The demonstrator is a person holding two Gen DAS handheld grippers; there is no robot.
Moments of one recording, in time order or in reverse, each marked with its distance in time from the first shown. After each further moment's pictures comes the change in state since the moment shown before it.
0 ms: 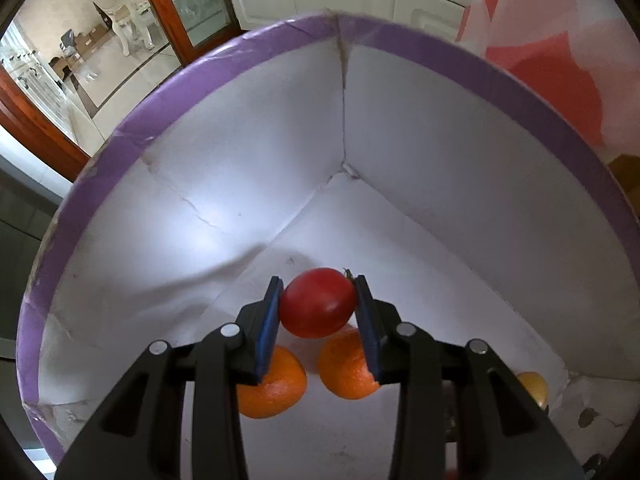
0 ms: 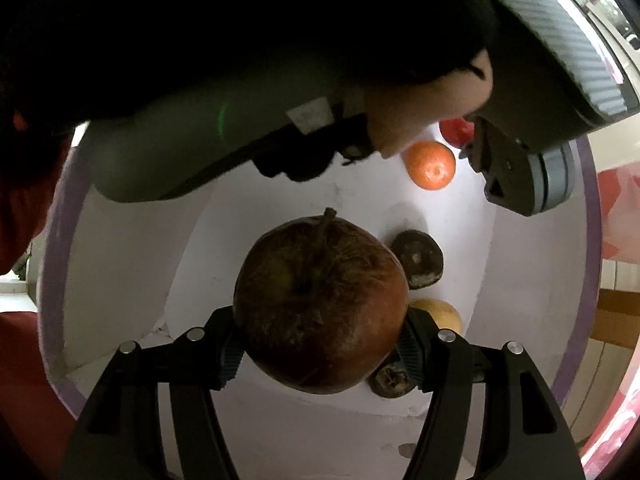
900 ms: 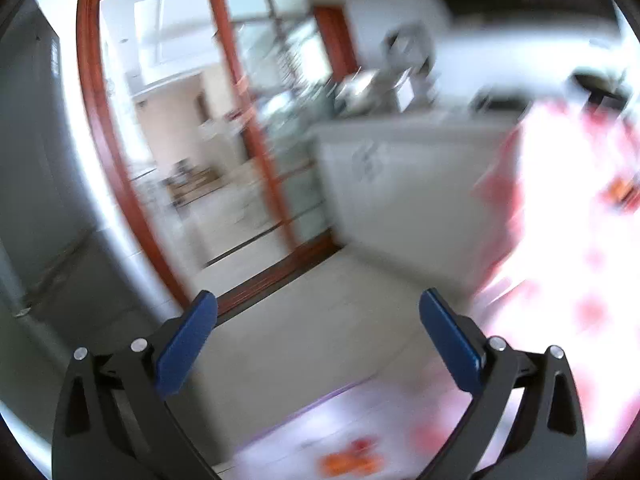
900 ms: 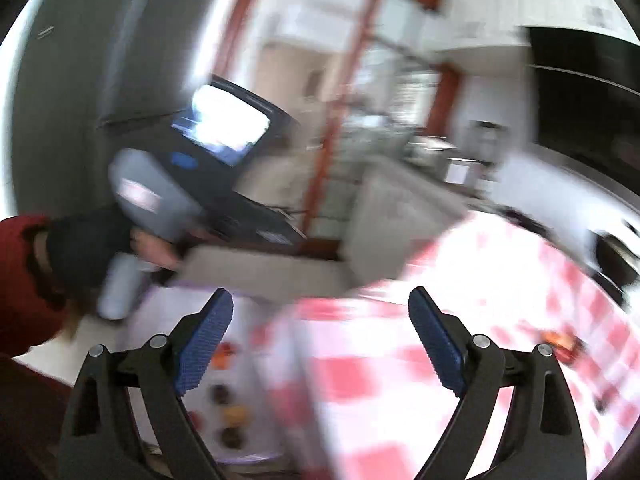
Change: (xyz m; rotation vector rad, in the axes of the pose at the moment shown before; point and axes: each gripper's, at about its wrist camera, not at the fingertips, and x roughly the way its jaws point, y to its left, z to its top) left arm -0.315 -0.074 0.045 -0.111 -0.768 0.271; right arm -0.315 -0.090 -0.163 0.414 -0.872 -0.509
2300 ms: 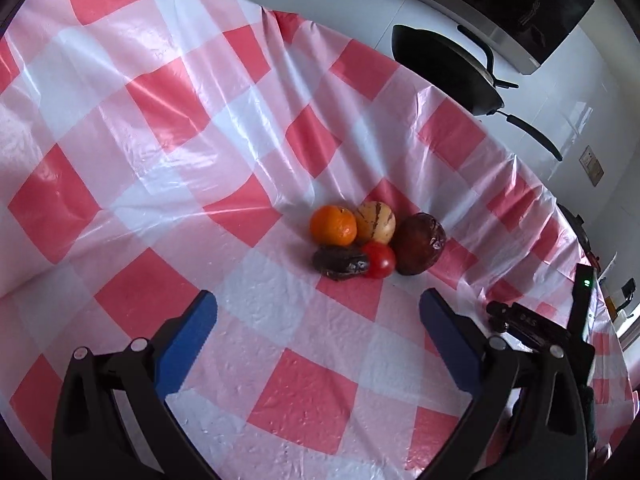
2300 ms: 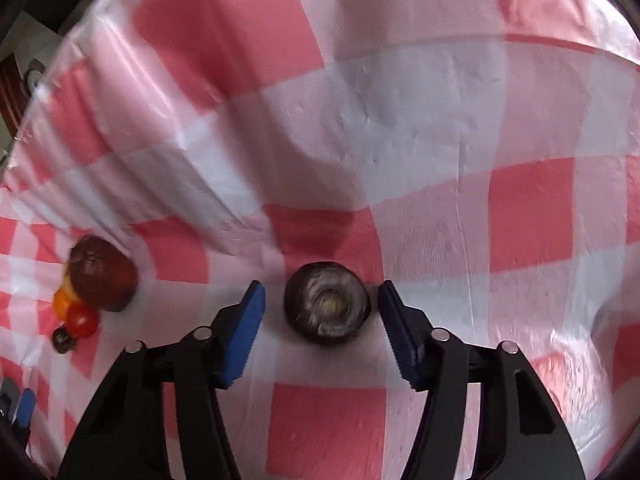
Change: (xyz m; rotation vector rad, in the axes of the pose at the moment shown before) left arm 0.149 -0.420 0.050 -0.241 0.328 -0.778; right arm 0.101 -0.579 -0.270 1.000 0.508 -0.716
